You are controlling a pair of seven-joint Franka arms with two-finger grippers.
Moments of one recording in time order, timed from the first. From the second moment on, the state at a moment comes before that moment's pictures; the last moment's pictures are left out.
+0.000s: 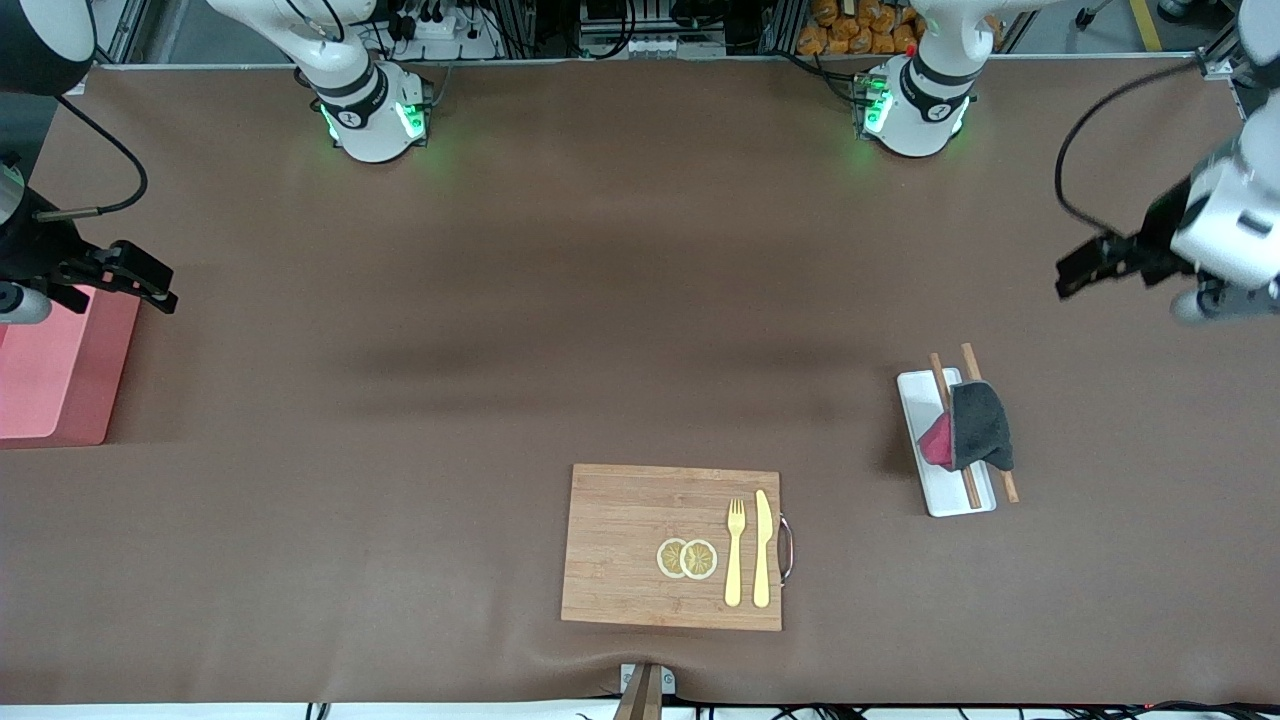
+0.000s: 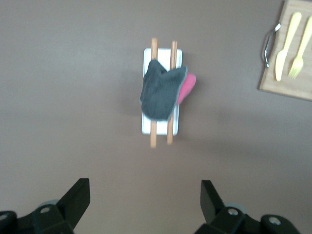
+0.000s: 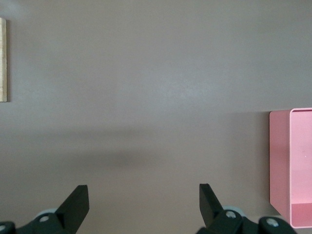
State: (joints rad) left arm 0.09 0.07 -0.18 -1.62 0.02 1.68 -0.23; right arm -0.07 -0.02 0.05 -1.68 -0.03 1.72 -0.01
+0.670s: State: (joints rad) left arm 0.10 0.46 -0.17 -1.62 0.02 2.07 -0.23; right arm -0.10 0.01 0.05 -1.67 -0.07 1.72 0.00
